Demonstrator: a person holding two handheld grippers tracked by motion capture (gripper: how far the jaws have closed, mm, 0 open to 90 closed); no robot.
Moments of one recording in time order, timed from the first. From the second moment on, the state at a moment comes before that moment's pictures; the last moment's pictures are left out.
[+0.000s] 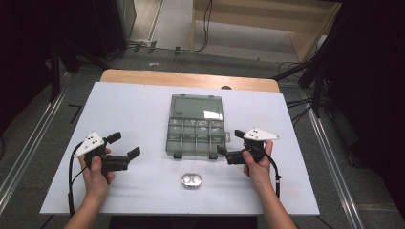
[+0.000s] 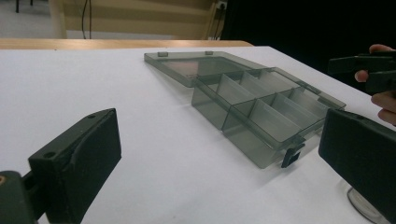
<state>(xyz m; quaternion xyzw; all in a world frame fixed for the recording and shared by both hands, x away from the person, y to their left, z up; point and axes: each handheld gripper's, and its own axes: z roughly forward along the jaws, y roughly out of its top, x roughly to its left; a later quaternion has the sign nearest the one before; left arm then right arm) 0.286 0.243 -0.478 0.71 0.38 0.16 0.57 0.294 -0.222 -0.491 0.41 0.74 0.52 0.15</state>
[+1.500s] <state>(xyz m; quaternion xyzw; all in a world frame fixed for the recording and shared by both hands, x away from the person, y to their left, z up) 0.247 0.302 -0.486 0.69 0.40 0.20 0.57 0.277 -0.193 -0.471 0.31 0.78 0.52 0.11</state>
